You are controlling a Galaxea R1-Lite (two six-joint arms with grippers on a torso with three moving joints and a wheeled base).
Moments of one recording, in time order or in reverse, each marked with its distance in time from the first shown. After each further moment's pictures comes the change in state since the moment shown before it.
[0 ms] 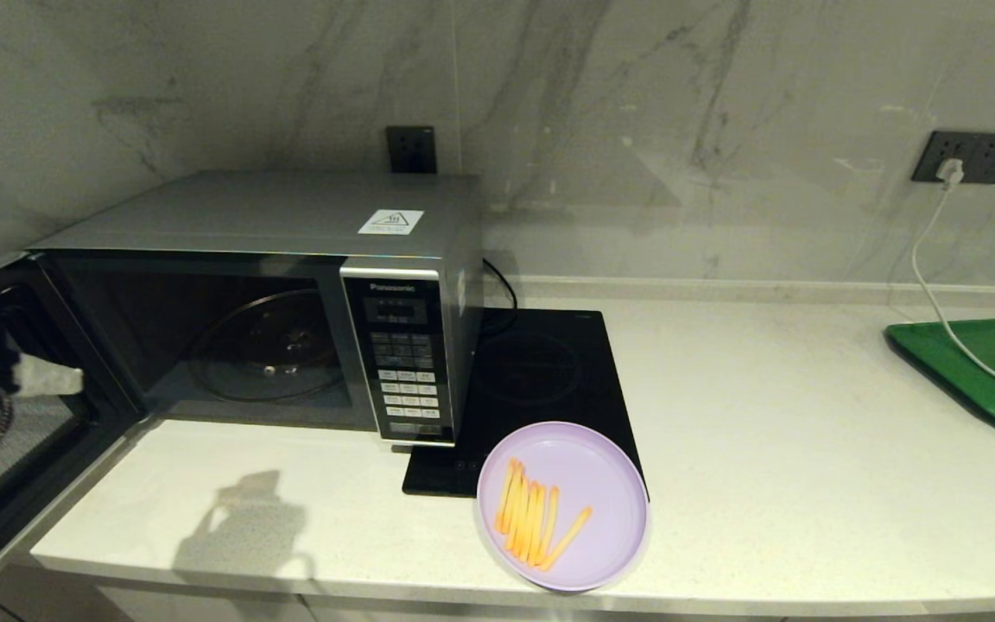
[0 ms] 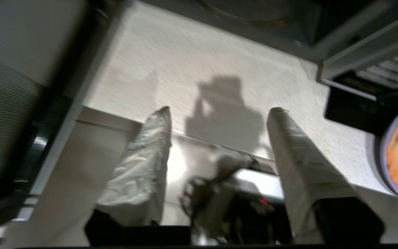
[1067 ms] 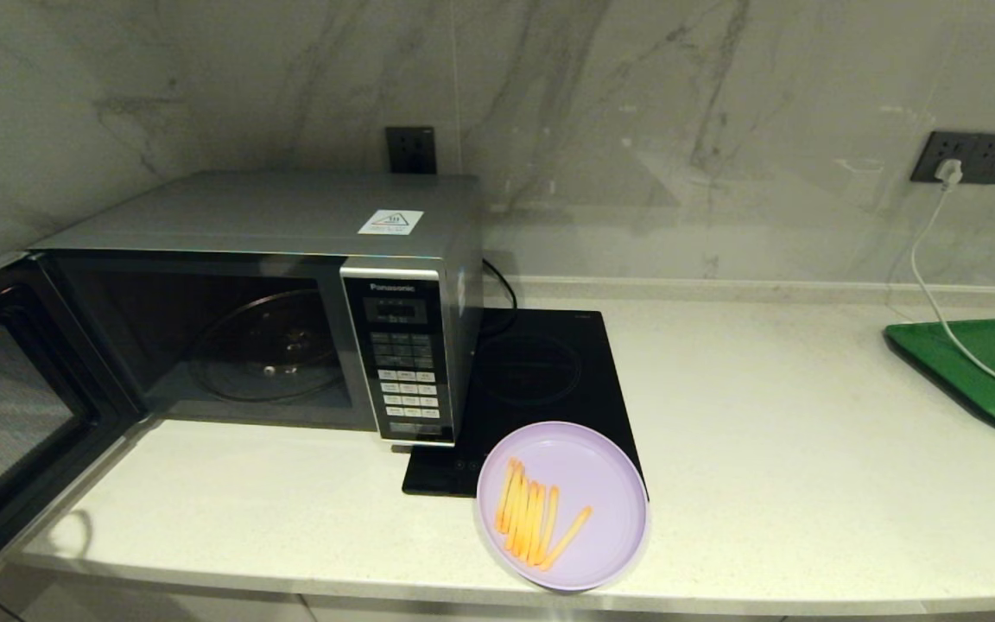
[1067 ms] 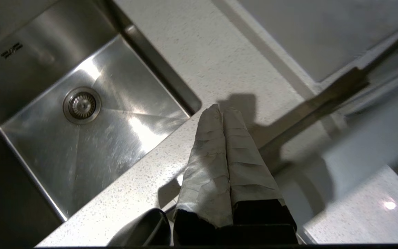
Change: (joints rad) left arm 0.757 0.488 -0.696 0.176 -0.087 0.146; right arm 0.000 0.000 -0.001 0.000 0.000 0.000
